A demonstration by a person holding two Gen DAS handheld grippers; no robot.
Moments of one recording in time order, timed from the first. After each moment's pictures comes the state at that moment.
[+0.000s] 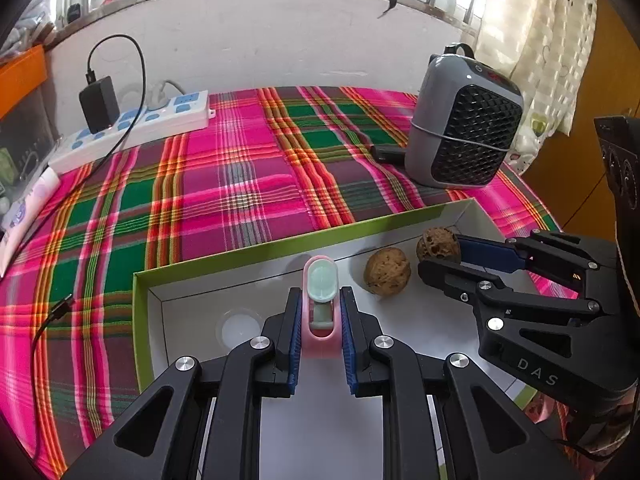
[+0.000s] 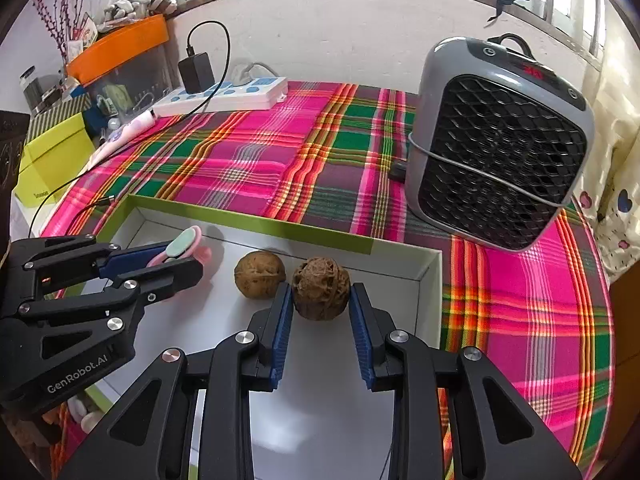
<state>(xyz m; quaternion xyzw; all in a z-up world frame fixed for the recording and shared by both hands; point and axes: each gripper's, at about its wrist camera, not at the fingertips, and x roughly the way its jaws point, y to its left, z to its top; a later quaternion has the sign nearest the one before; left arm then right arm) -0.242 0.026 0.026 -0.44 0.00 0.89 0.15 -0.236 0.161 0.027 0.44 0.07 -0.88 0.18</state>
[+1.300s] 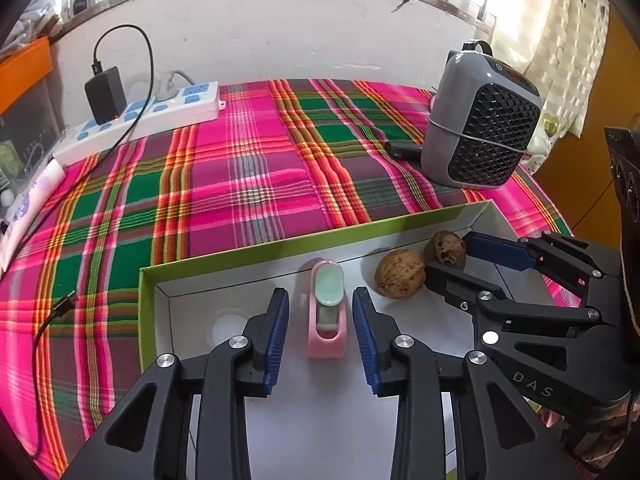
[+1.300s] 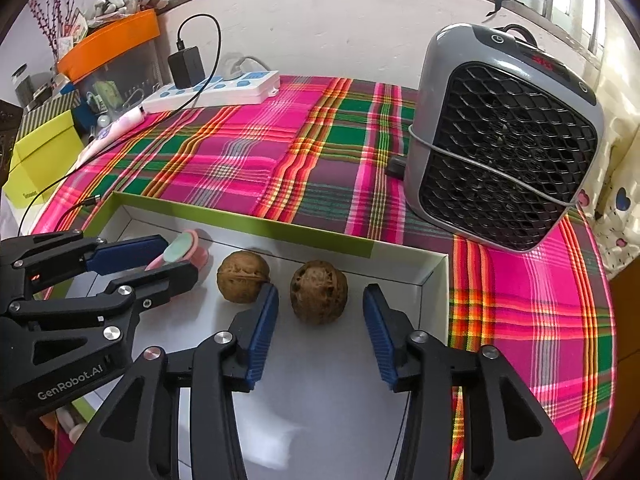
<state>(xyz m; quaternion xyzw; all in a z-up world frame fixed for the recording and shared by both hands) -0.250 0.019 0.022 -0.45 0.00 0.88 0.13 -0.246 0.157 0.017 0.44 0.07 -0.88 0.17</state>
